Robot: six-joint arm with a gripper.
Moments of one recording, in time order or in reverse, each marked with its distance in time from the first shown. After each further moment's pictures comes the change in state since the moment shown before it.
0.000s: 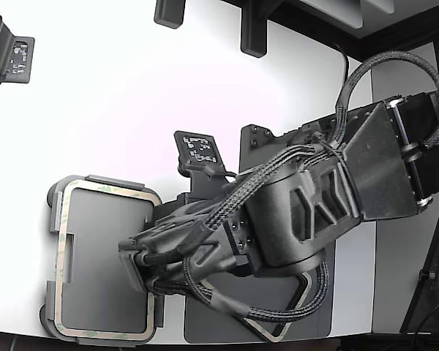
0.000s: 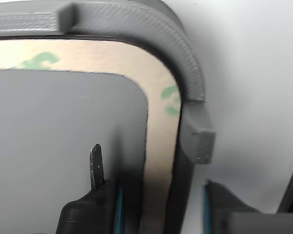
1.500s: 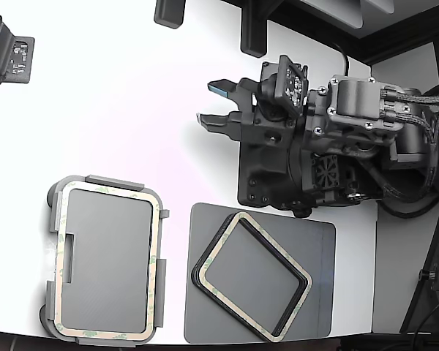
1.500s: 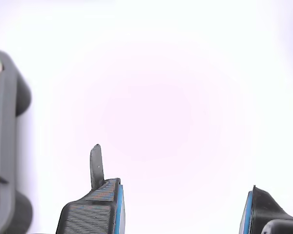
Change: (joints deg) arm -21.9 91.1 77.3 -38.4 8.7 -104.8
